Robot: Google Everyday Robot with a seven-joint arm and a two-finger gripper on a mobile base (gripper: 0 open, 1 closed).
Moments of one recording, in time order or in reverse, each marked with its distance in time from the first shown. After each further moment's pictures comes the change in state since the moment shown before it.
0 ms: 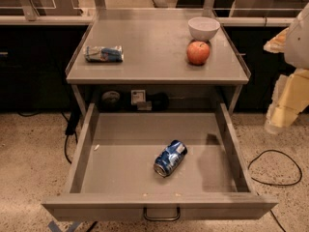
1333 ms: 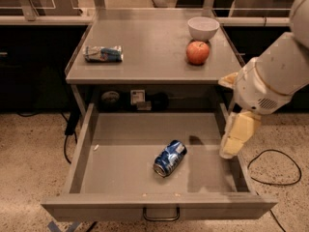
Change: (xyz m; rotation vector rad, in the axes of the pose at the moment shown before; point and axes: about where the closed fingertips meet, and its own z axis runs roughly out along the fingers) arm -0.037 0.024 0.105 -0.077 -0.158 -0.083
